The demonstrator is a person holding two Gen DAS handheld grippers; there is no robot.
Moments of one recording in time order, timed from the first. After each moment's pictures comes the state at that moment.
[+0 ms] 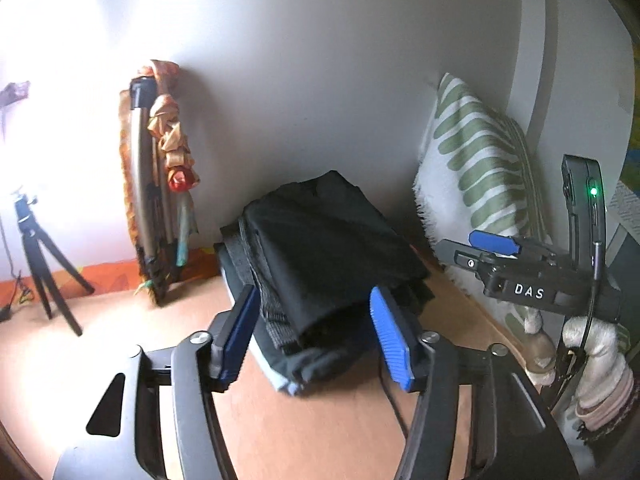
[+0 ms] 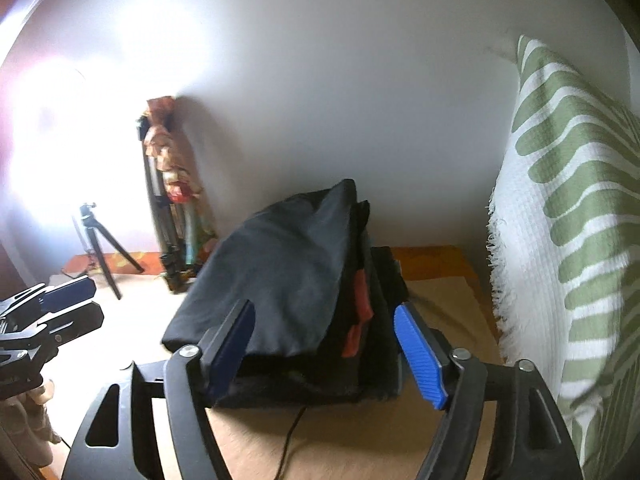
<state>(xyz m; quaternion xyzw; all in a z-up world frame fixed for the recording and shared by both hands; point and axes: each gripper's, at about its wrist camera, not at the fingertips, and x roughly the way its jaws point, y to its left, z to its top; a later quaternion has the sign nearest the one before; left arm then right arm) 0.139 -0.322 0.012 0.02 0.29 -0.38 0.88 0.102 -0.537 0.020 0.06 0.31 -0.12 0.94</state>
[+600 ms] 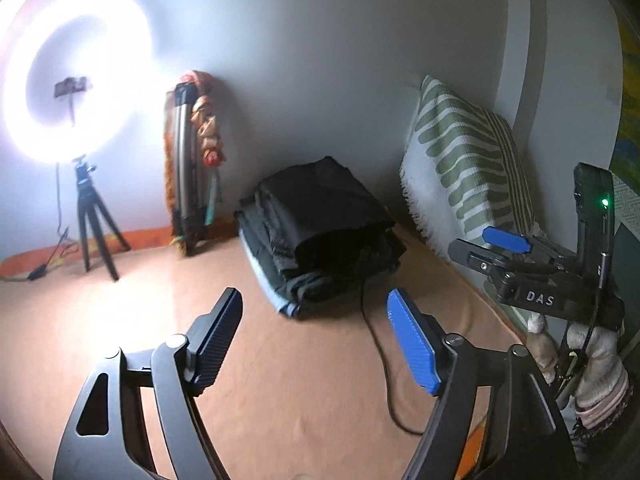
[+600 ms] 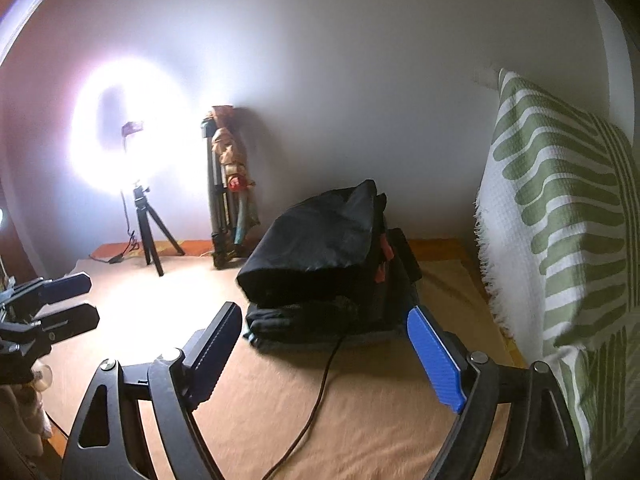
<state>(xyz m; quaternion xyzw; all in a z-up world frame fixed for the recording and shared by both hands) 0.042 -0.255 0.017 0.02 0.29 -0.36 0.89 -0.012 -0.458 0.030 0.04 0.27 -0.11 0.96</state>
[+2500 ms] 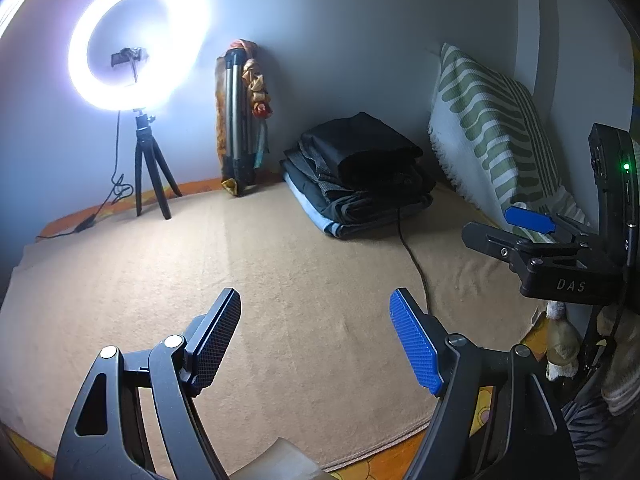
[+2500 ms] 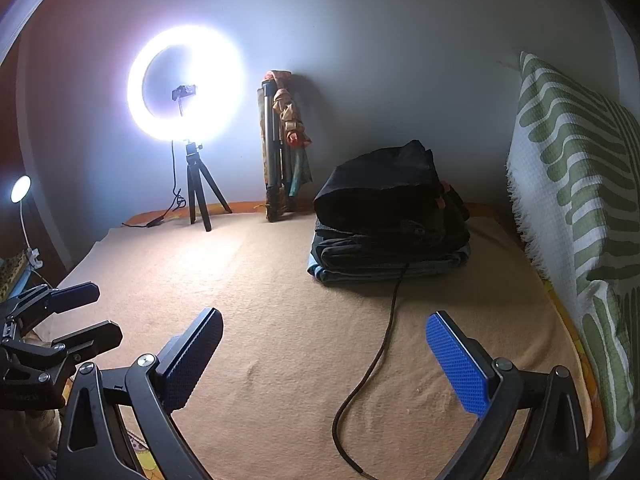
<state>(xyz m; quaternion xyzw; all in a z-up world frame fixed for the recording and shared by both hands) -0.021 -0.202 -0.035 0.06 0.30 -0.29 0.91 -0.060 -0.378 -0.023 0.05 0.29 -0.07 0.95</state>
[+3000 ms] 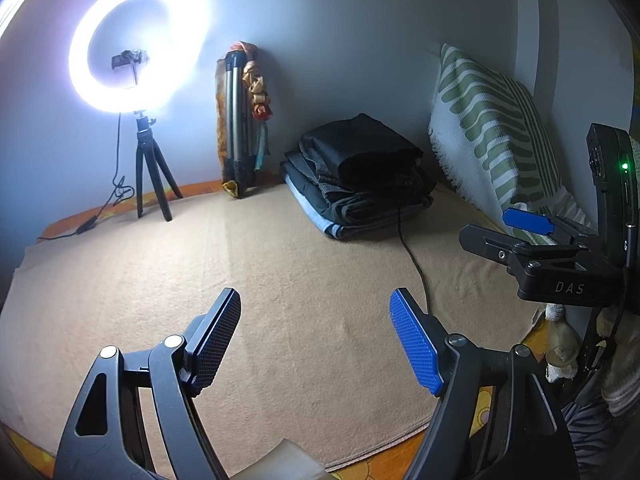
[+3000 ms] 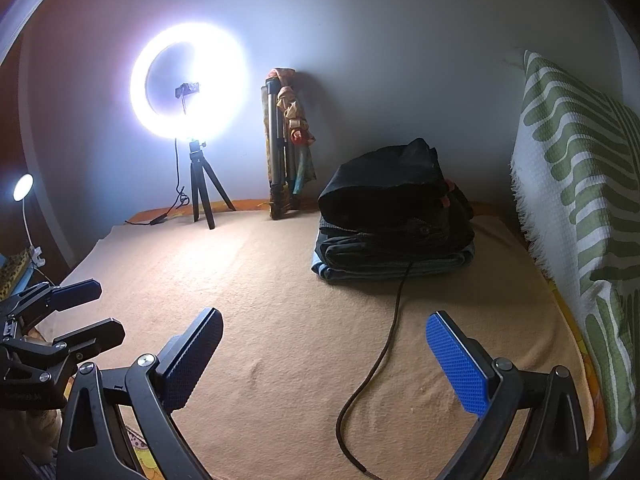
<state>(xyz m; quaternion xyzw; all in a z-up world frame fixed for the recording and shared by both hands) -0.022 -0.203 -0.035 0.06 0.30 -0.29 0.91 -0.059 -0.375 -0.024 0.05 0.29 -0.07 0.95</state>
